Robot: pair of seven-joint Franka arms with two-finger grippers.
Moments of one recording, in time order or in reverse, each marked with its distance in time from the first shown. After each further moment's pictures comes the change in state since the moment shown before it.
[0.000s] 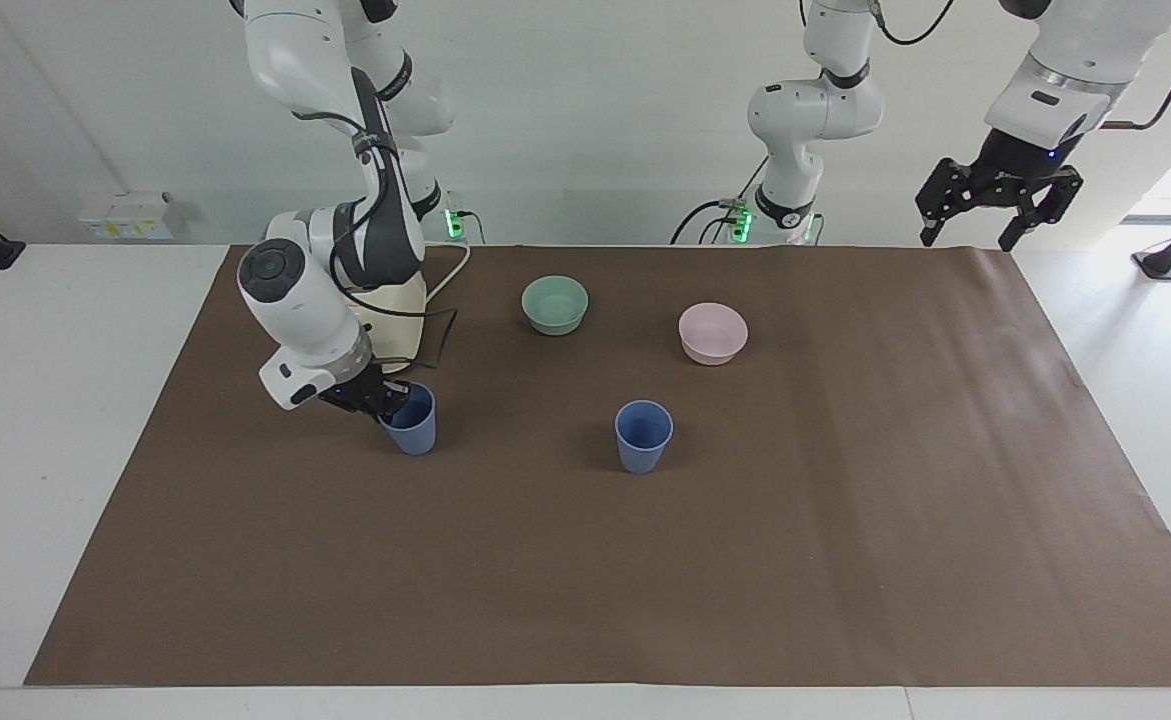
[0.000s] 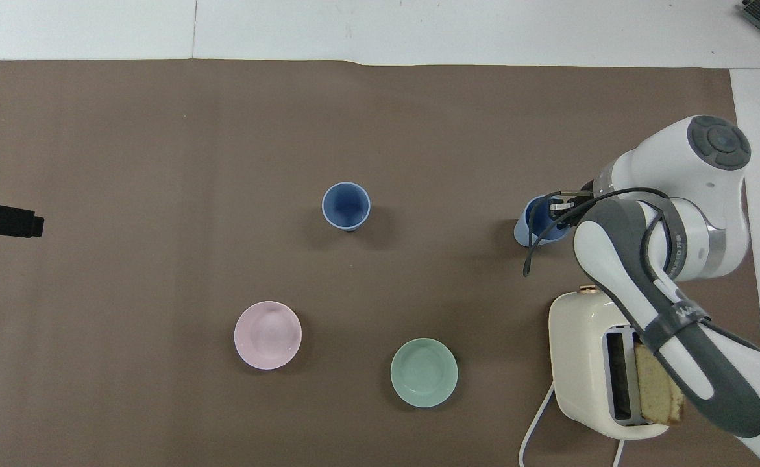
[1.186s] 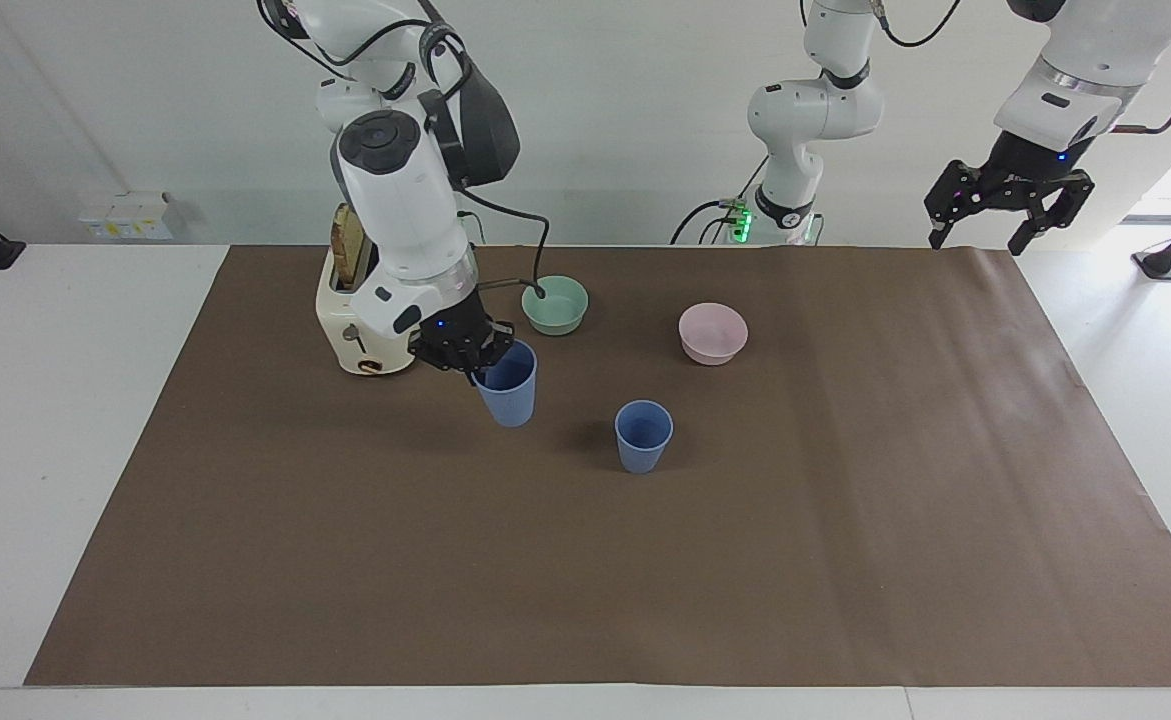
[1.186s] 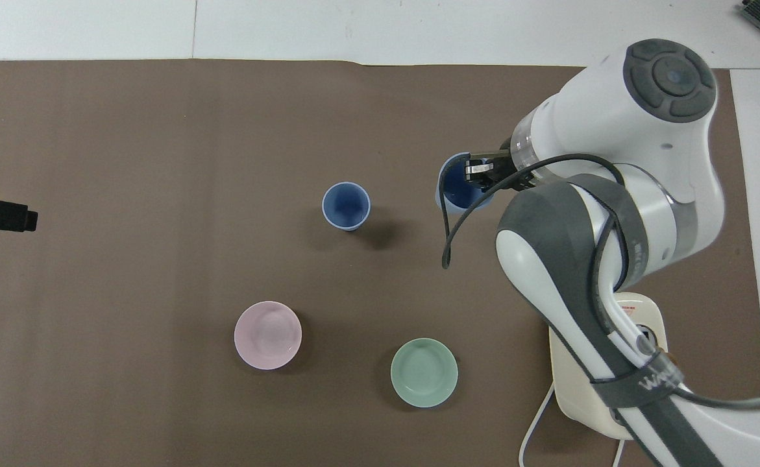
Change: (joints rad) left arm 0.001 0.034 0.010 0.031 0.000 0.000 0.015; right arm 0.206 0.032 0.083 0.407 -0.011 -0.221 0.219
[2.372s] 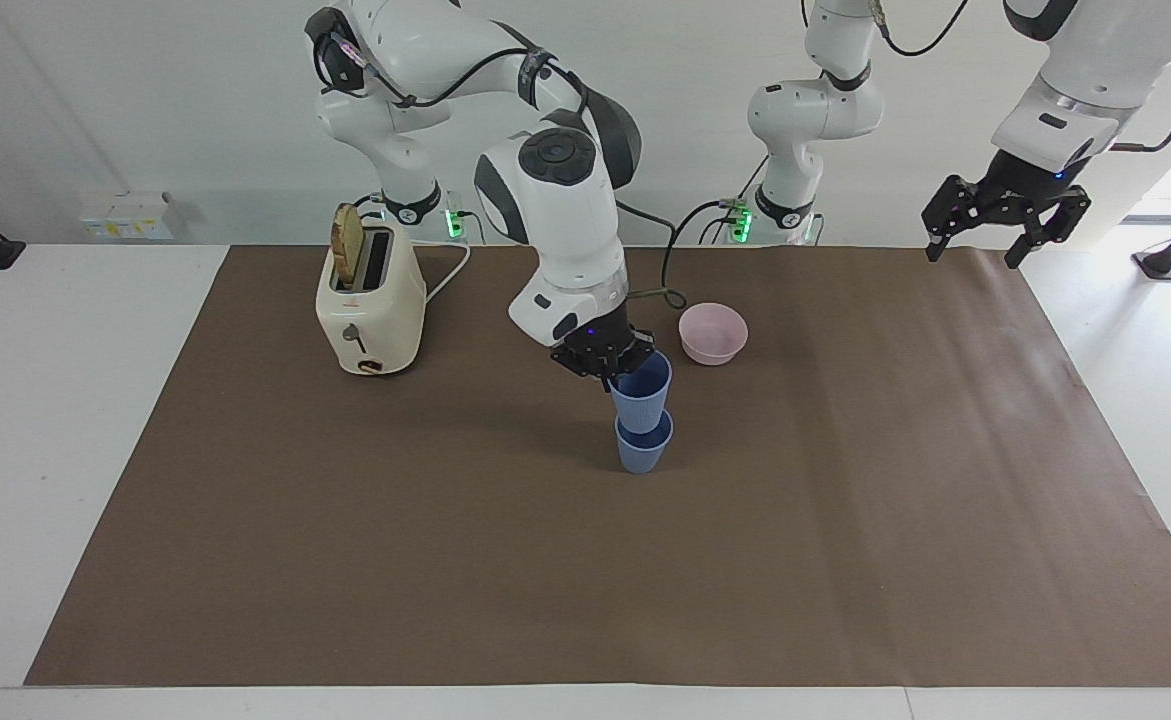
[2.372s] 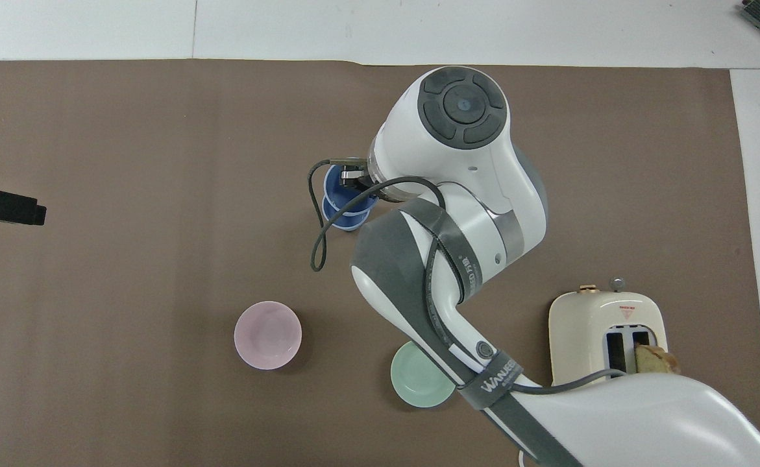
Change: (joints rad) left arm 0.001 0.022 -0.002 0.011 0.000 -0.003 0.000; right arm 0.216 0.203 -0.002 0.202 -0.021 0.051 0.259
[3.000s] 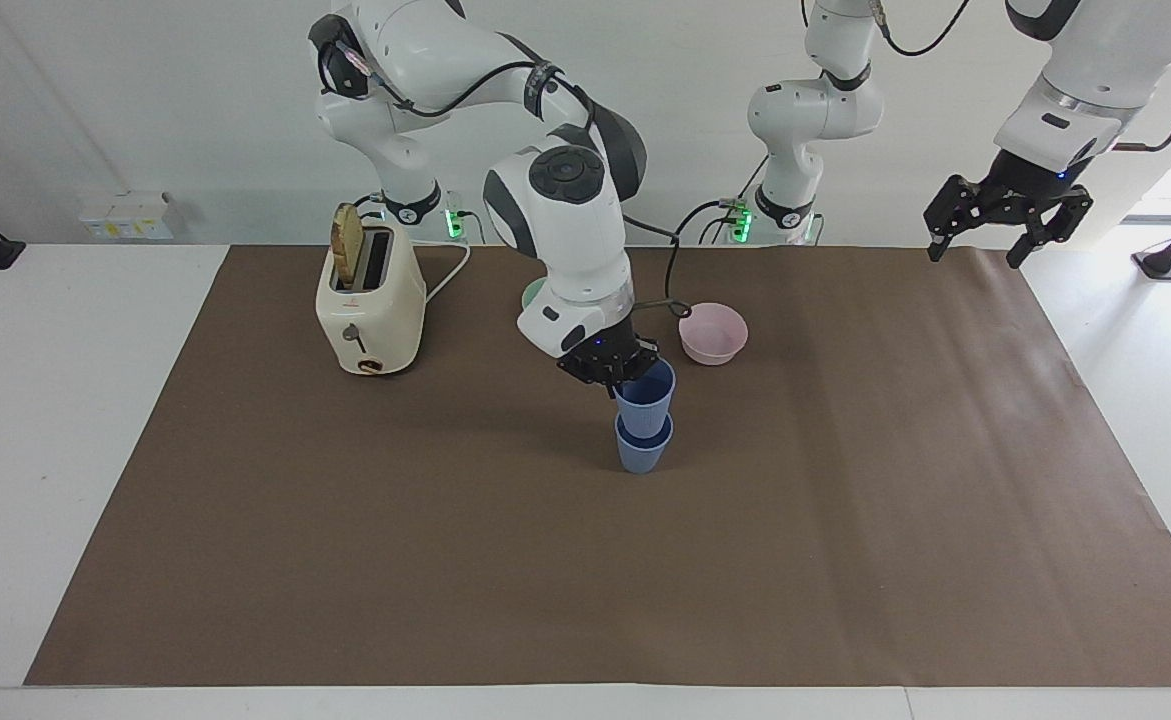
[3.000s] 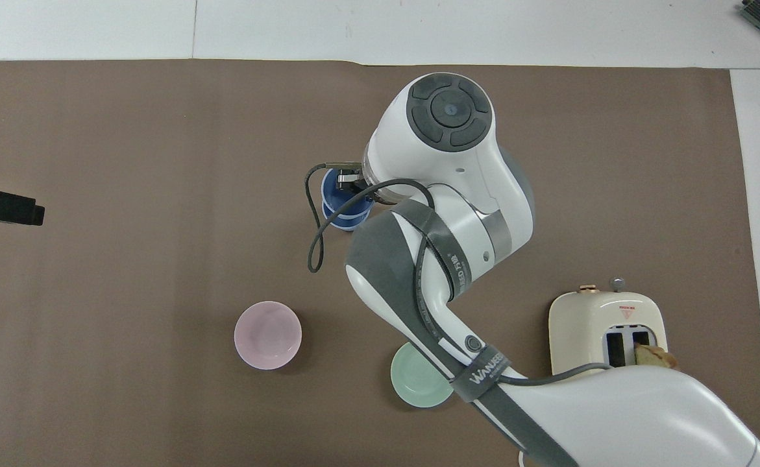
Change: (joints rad) left arm 0.000 0.000 0.001 0.000 0.000 -0.001 0.000; right arm 0.006 0.022 0.000 -0.002 -0.010 0.005 0.001
